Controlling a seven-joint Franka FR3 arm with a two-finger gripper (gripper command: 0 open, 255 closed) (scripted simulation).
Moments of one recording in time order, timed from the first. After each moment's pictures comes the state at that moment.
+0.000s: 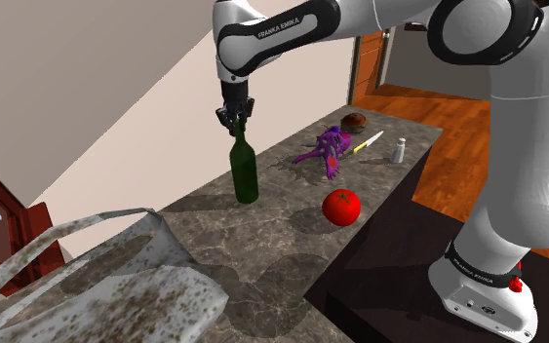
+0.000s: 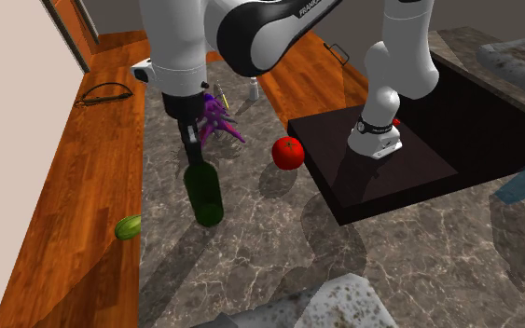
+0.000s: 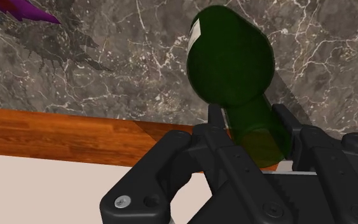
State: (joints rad) arm 0.08 0.35 0.17 -1.53 -0.08 2.00 0.18
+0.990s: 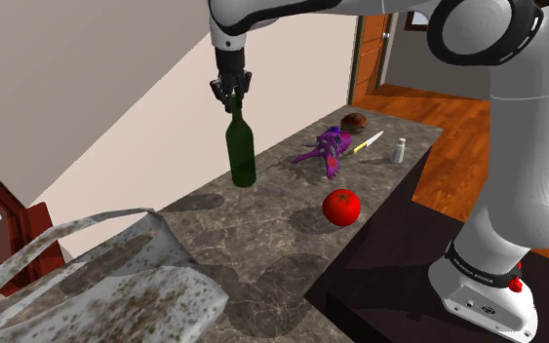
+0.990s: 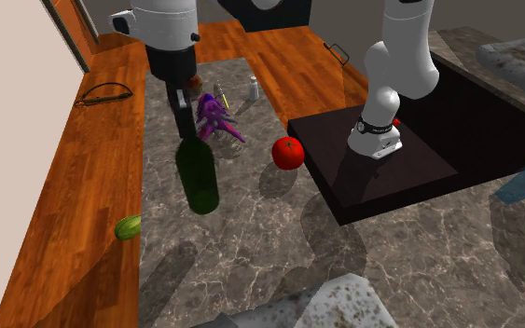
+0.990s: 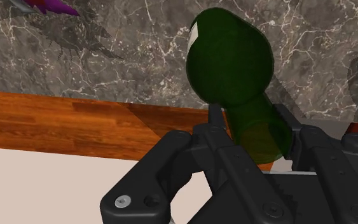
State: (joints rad) arm 0.08 0.35 0.17 -1.32 -0.08 1.80 0.18
